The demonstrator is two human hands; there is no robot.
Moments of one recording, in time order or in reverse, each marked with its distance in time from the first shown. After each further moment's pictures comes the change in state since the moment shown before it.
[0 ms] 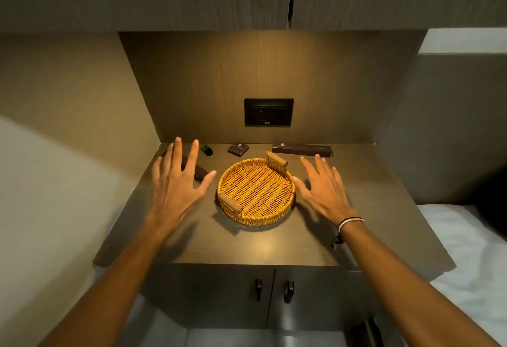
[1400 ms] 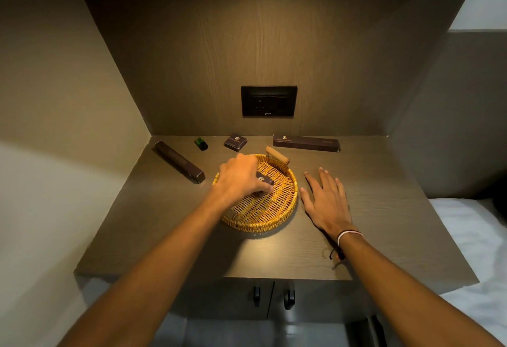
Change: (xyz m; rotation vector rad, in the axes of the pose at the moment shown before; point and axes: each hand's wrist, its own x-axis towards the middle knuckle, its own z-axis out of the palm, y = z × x) left_hand 0.069 0.121 0.040 -0.174 -0.558 0.065; right_hand 0.012 0.038 0.059 -0.083 -0.005 0.038
